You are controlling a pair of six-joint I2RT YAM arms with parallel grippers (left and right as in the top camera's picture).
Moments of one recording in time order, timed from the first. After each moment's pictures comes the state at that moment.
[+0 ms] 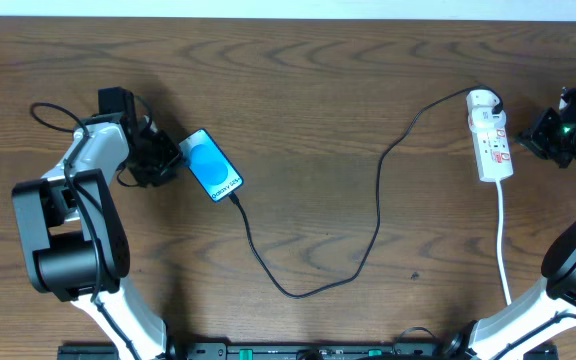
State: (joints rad) left arm 0.19 1.97 1.24 -0.70 0.34 -0.46; right arm -0.53 1.96 1.52 -0.82 -0.48 0.12
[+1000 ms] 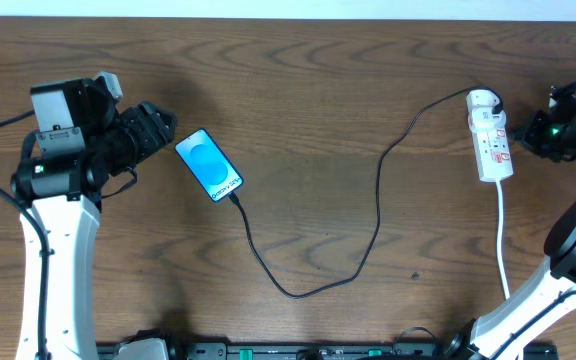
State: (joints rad) left arm 0.17 1.31 1.21 -0.76 0.44 -0.45; right arm -0.53 2.11 1.52 -0.60 -0.48 0.00
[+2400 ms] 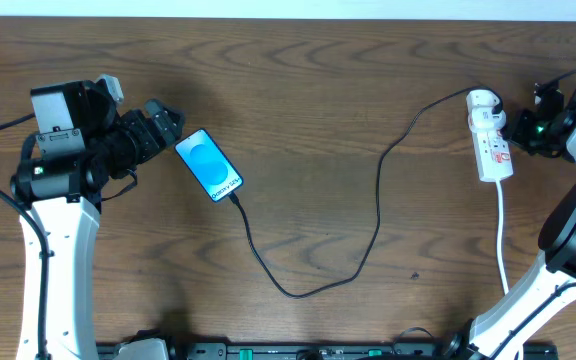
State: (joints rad) left arm 0.17 1.31 1.21 -0.79 0.44 -0.45; right arm -0.48 2.14 1.50 -0.53 -0.43 -0.04
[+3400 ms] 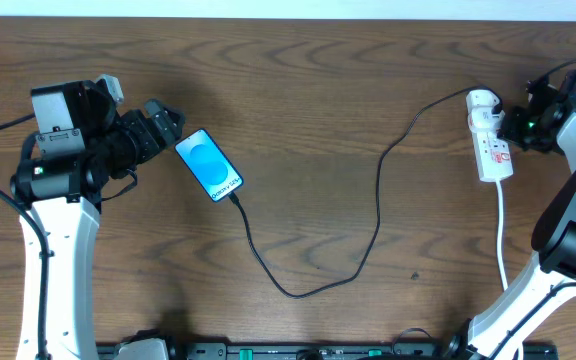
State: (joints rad) left arm 0.17 1.31 1.21 -0.79 0.44 -0.45; right arm -0.42 2.13 1.52 -0.57 -0.29 -0.04
